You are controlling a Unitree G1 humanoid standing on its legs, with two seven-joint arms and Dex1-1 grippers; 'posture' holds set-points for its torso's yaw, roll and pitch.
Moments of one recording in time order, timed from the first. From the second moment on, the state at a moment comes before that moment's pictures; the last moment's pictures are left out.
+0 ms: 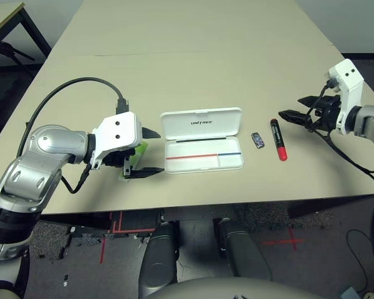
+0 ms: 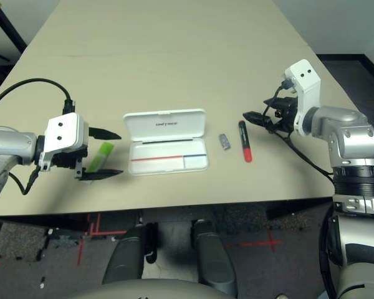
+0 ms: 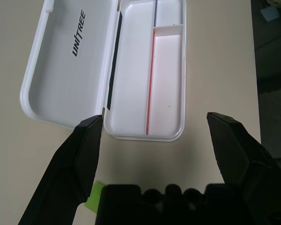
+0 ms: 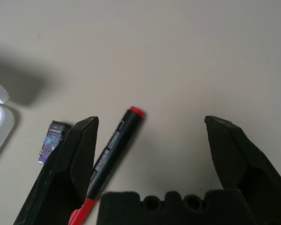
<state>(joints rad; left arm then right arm) -0.35 0.94 -0.05 -0.37 -0.30 0.48 -1.20 -0.62 -0.78 -0.11 0.04 0.26 1.11 0.74</state>
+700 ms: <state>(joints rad) -0.37 0.94 -0.09 -0.38 -0.30 0.46 -1.20 -0.57 -0.64 -0.08 -0.03 0.29 1.32 0.52</state>
